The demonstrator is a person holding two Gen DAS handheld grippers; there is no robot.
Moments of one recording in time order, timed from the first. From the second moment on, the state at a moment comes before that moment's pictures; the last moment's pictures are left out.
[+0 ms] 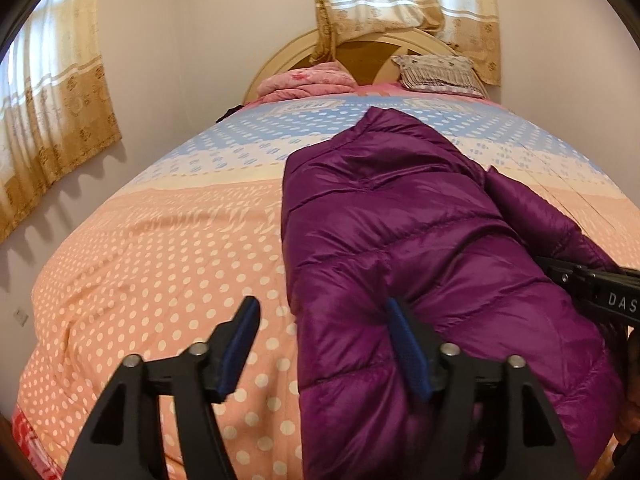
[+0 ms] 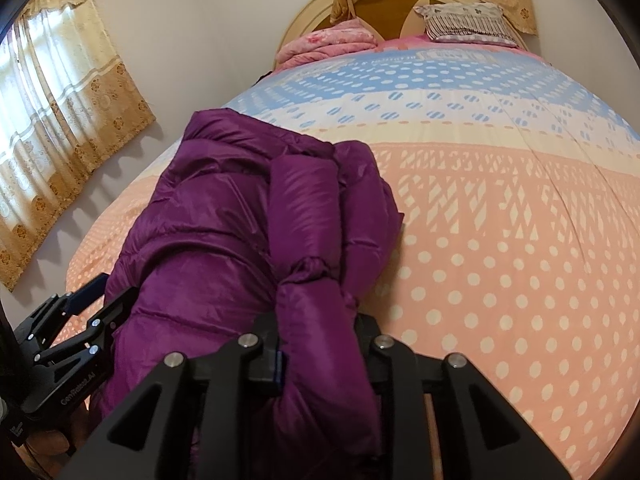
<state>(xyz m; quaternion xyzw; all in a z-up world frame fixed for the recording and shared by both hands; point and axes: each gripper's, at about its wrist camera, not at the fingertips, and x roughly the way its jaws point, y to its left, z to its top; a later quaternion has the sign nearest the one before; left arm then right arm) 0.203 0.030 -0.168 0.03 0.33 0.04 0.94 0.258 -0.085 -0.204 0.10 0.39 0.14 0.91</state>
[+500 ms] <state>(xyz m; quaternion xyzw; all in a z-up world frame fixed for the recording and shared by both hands) 0.152 0.038 -0.106 0.04 0.28 0.08 0.95 0.222 -0.089 -0.156 0.07 0.35 0.10 0.93</state>
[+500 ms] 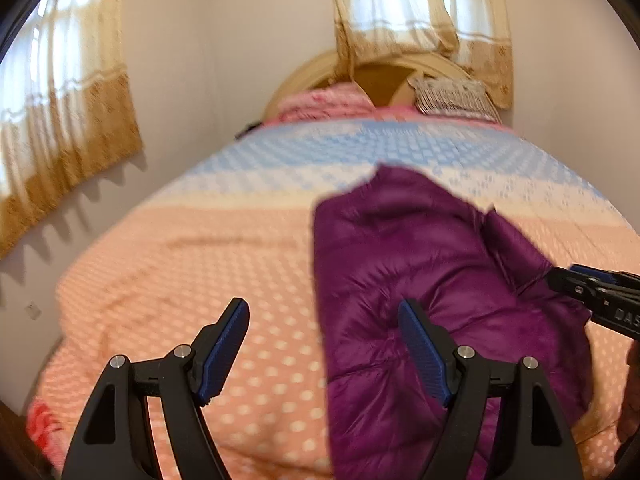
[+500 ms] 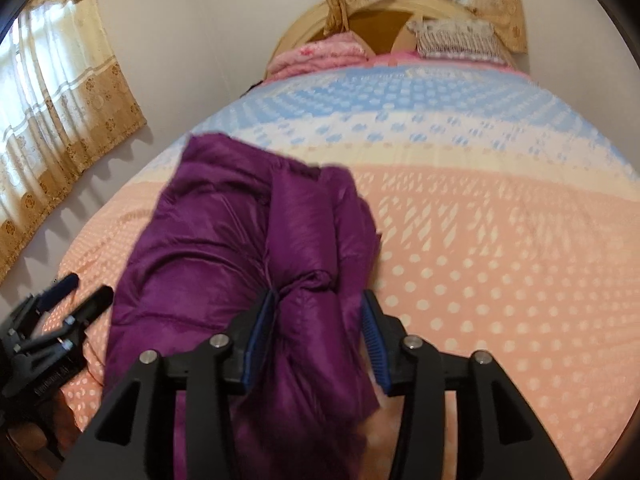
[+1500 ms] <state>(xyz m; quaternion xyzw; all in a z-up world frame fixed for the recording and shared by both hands) 0.005 0.047 0.000 -0.04 0.20 0.10 0.97 0.055 -0.098 -0.036 0.03 0.22 0.08 0.97</state>
